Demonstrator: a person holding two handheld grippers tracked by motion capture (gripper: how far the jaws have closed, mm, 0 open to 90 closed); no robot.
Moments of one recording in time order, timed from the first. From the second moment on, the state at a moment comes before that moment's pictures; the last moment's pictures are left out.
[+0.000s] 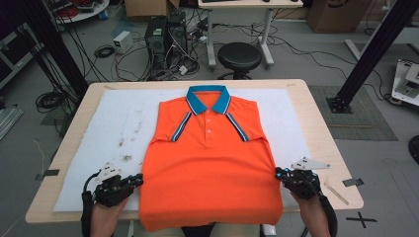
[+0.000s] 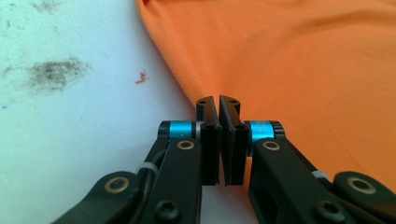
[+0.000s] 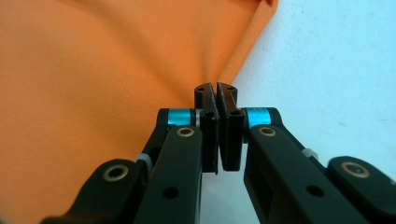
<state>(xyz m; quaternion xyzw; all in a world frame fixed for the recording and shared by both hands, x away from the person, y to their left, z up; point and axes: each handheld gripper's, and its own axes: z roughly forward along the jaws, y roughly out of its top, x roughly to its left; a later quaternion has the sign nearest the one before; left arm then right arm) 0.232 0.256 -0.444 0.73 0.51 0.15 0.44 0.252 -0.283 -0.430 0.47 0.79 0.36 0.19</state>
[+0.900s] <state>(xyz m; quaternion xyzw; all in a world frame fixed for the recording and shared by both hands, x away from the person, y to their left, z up) 0.236 0.246 -0.455 0.74 0.51 0.15 0.42 0.242 -0.275 -0.447 0.49 0.79 0.34 0.15</state>
